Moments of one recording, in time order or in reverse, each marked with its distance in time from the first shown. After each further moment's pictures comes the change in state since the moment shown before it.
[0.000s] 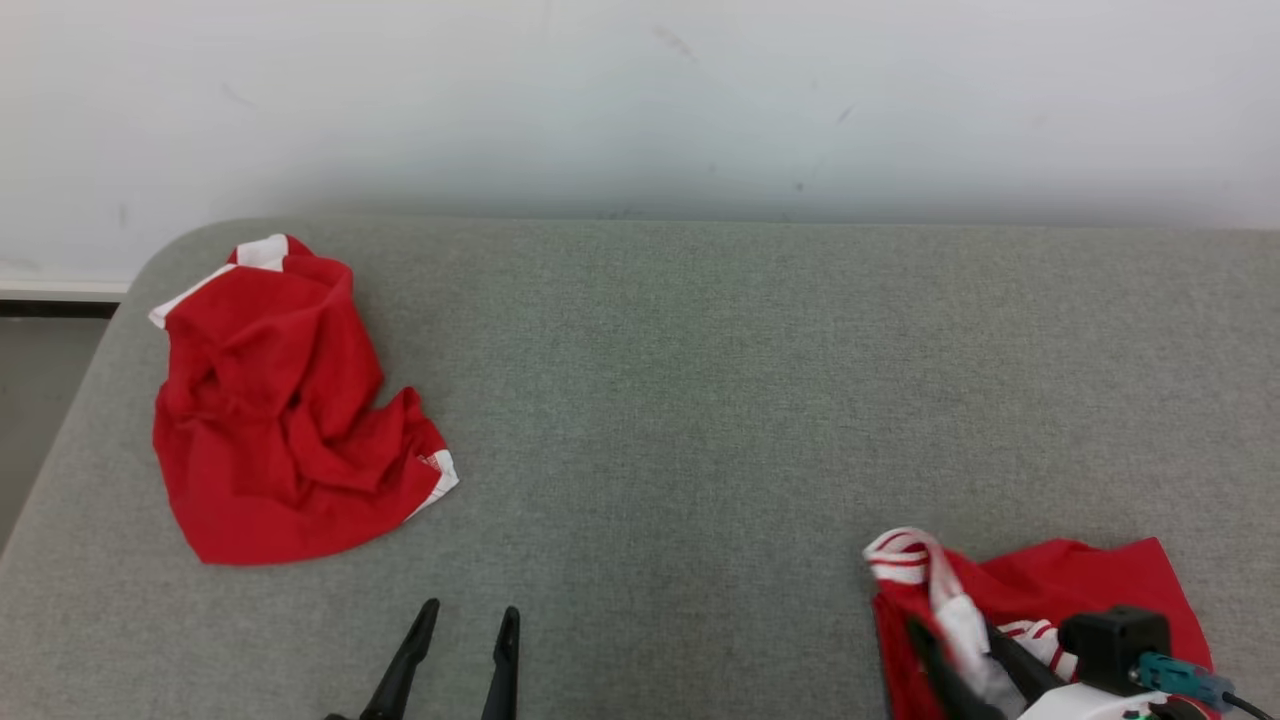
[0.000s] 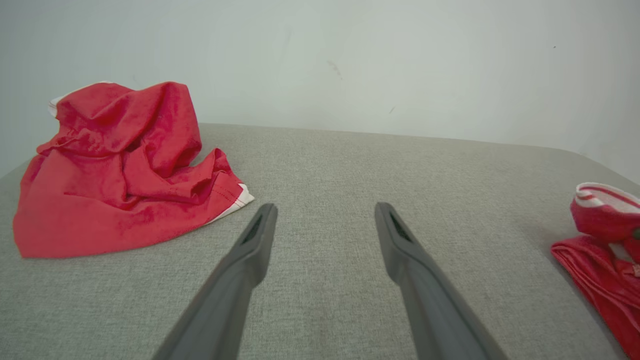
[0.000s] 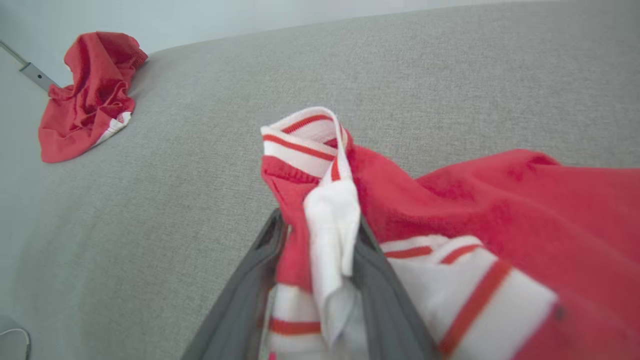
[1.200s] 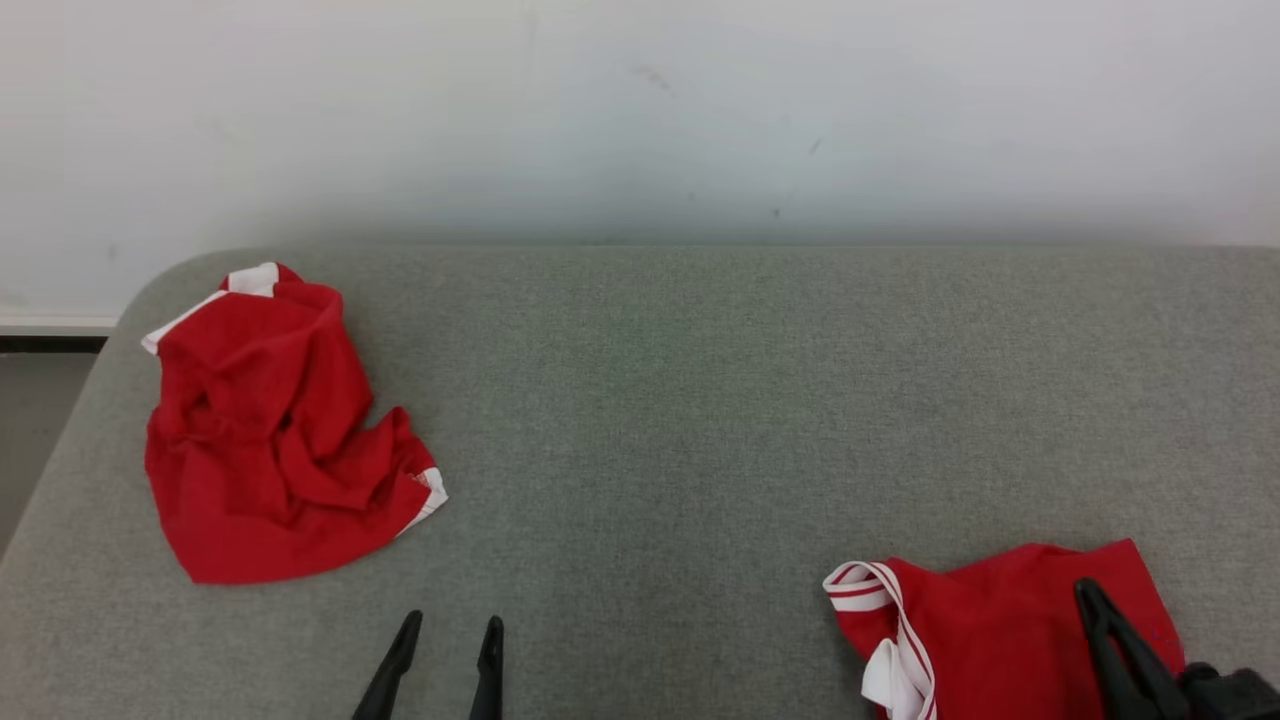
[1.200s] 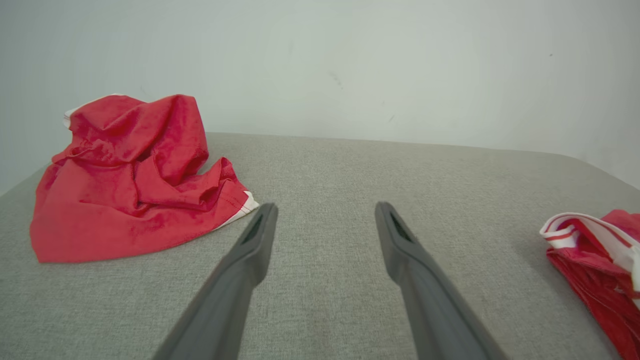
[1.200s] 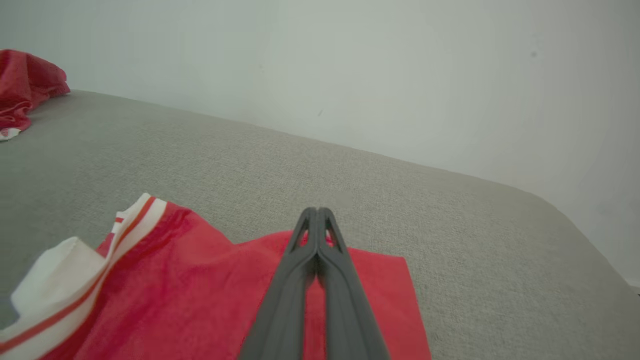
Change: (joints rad) left arm 0.028 0.000 0.022 -0.007 0.004 0.003 0.000; right arm -0.013 -0.127 -0.093 0.220 -0.268 0.000 -0.582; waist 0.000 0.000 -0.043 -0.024
